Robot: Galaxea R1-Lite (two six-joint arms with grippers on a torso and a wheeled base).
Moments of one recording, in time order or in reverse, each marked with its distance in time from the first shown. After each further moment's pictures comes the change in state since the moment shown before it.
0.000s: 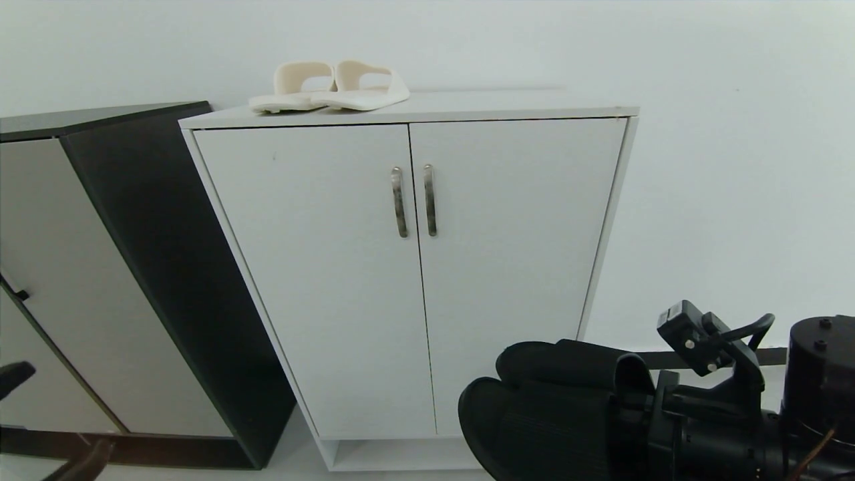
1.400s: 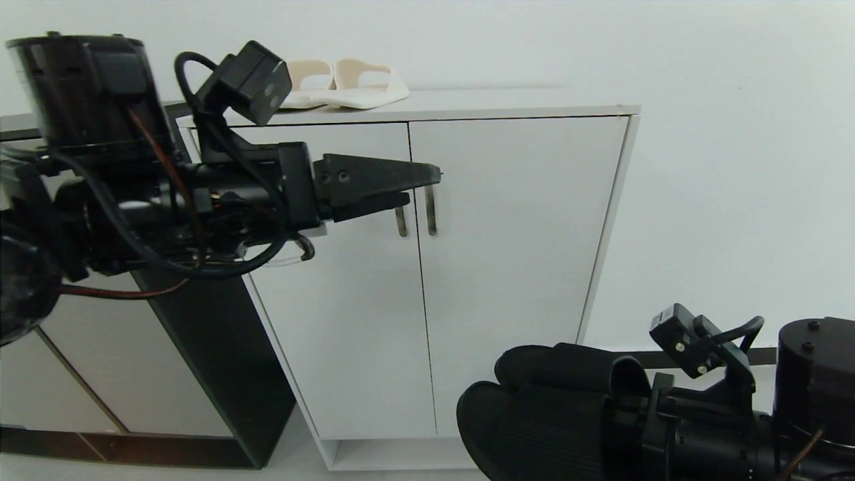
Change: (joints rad) left arm -0.423 0.951 -0.755 -0.146 -0.342 -0.460; right arm -0.002 0.015 -0.001 0.001 -0.002 -0.001
